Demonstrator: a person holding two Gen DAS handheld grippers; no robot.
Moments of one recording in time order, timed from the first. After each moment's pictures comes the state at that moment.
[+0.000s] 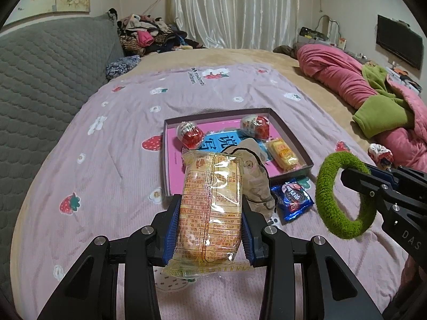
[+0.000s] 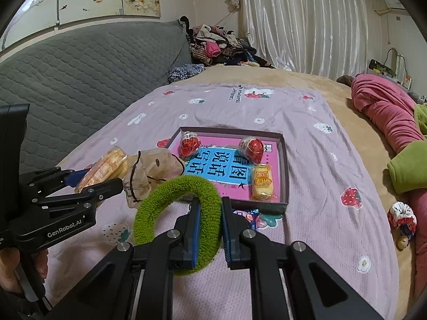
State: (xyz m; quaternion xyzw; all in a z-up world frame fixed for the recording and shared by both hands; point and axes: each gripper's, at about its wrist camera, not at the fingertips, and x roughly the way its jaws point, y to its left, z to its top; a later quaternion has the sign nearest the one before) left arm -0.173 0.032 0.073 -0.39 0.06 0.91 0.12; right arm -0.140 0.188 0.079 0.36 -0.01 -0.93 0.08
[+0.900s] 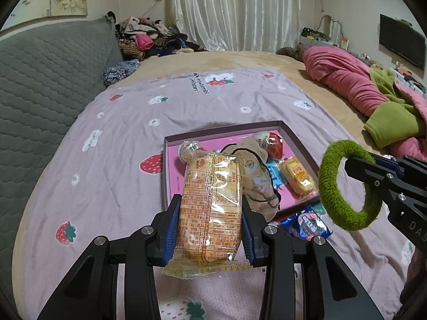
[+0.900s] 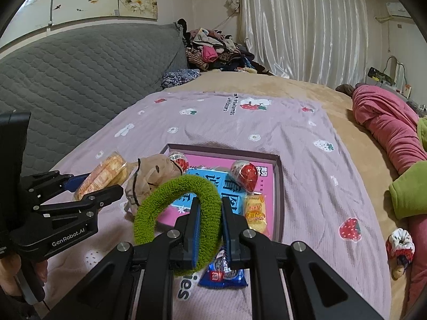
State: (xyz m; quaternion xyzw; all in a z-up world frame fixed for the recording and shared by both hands) left arm -0.240 0.041 0.071 -0.38 0.06 0.92 0.11; right arm -0.207 0.195 0.083 0.34 0.00 -0.94 0.07
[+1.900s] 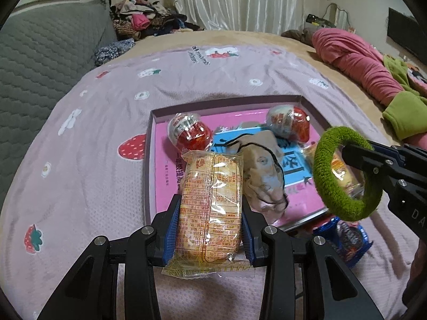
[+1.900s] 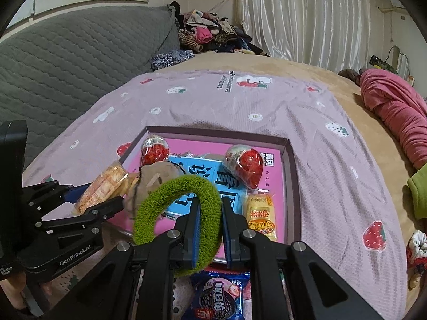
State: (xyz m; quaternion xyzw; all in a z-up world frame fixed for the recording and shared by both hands) left arm -0.307 0.051 -0.012 -0.42 0.06 0.90 0.11; right arm -0.281 0.201 0.014 0.39 0.00 -0.92 0.06
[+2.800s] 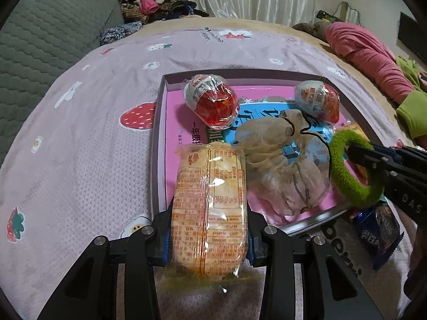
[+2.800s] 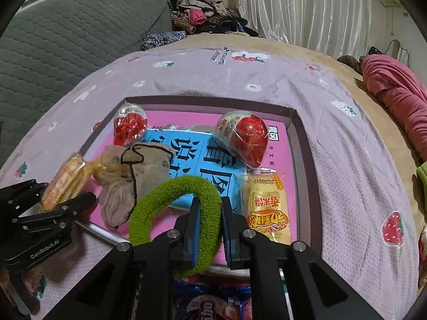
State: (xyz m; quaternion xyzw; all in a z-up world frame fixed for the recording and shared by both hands) left arm -0.326 0.027 -0.061 -0.45 0.05 0.89 0.10; right arm -0.313 0.202 -0.042 0.43 0.02 -0.90 0.04
